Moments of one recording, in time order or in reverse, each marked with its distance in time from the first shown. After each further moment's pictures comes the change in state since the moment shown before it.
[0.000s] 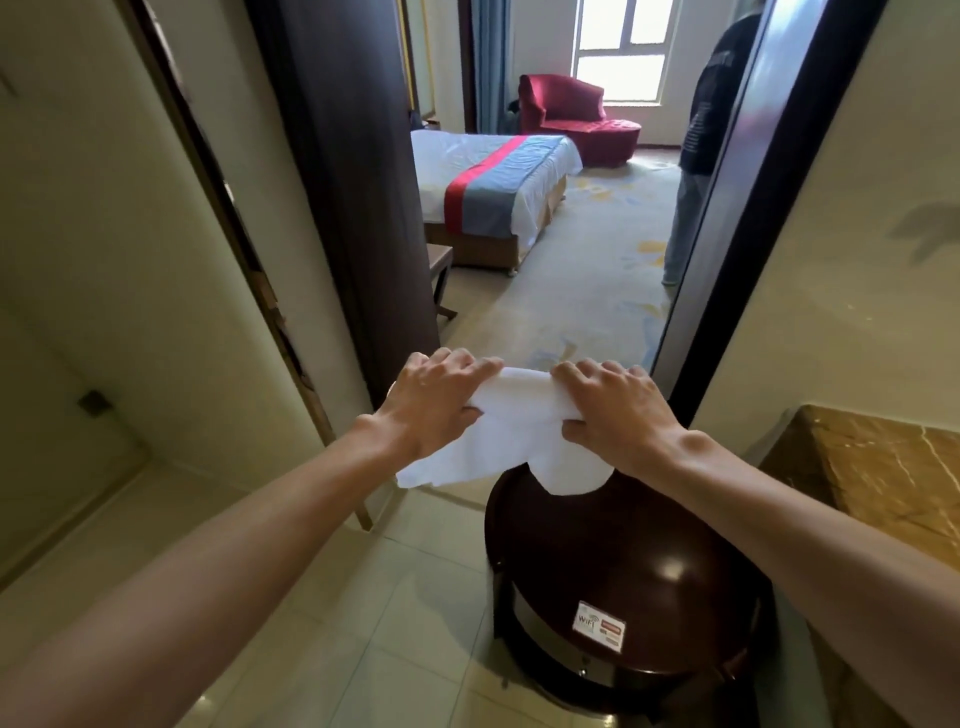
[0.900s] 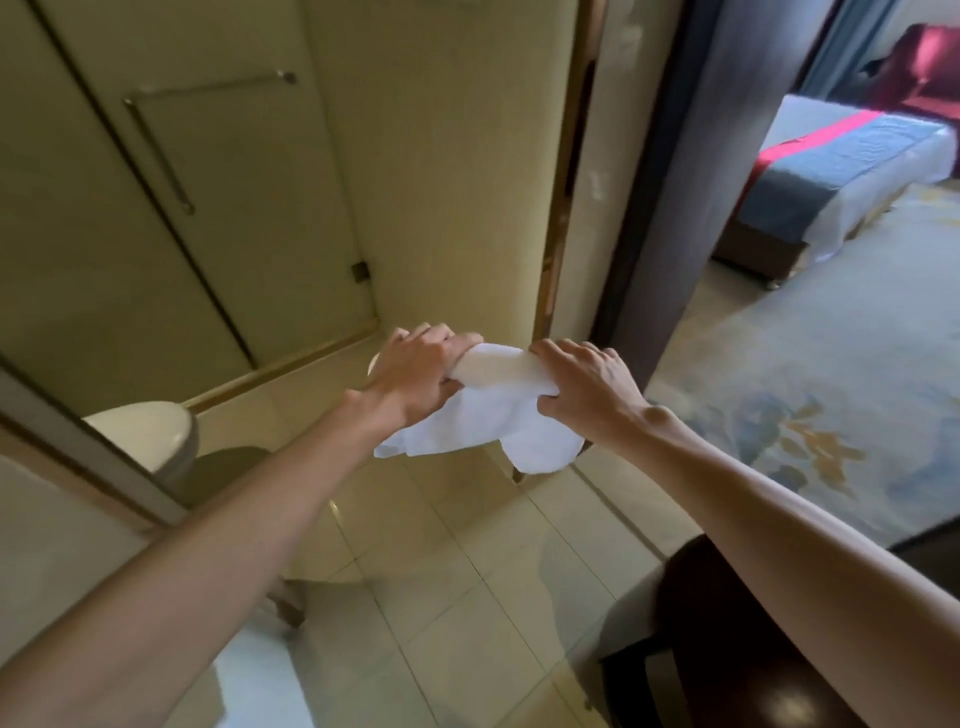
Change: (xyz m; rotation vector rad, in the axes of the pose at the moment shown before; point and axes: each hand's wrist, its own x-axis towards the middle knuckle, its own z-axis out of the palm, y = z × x) left_hand -0.187 -0.256 -0.028 -0.027 0.017 -0.641; right_hand 0.190 -0.287 0.062 0.268 -0.135 -0.521
